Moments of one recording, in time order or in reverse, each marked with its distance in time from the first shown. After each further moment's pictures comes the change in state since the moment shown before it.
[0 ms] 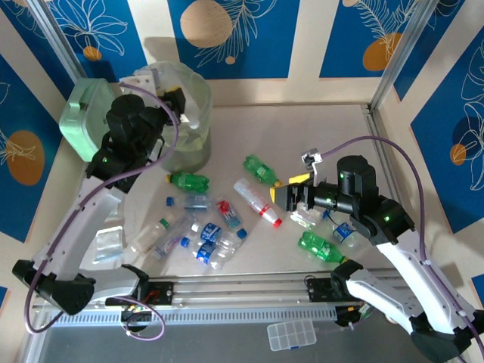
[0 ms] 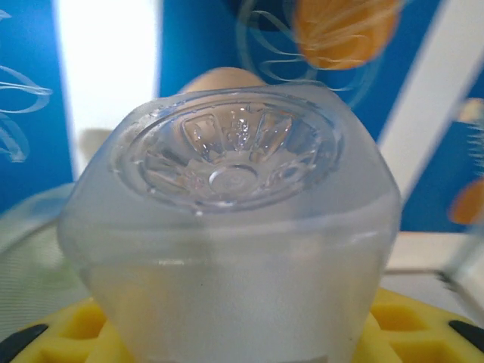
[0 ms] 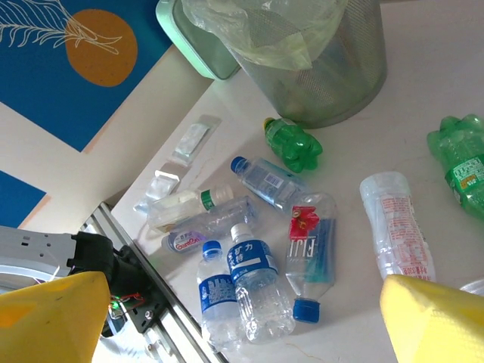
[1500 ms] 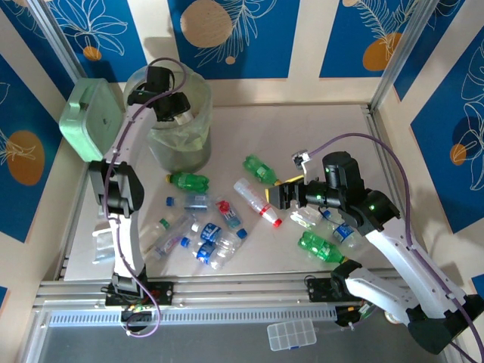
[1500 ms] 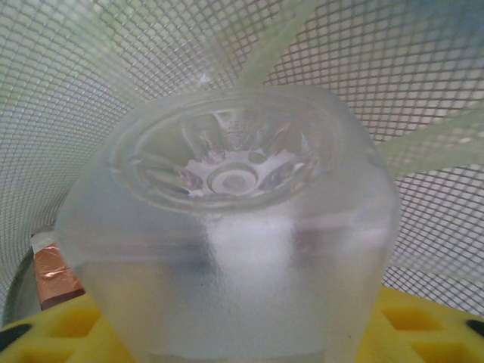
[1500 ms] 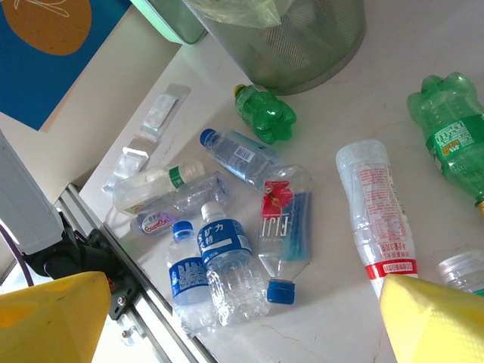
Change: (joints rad) left arm 0.291 0.866 0.644 -0.524 0.316 -0.304; right arm 0.000 0.090 -0.029 -0.006 0.026 -0.035
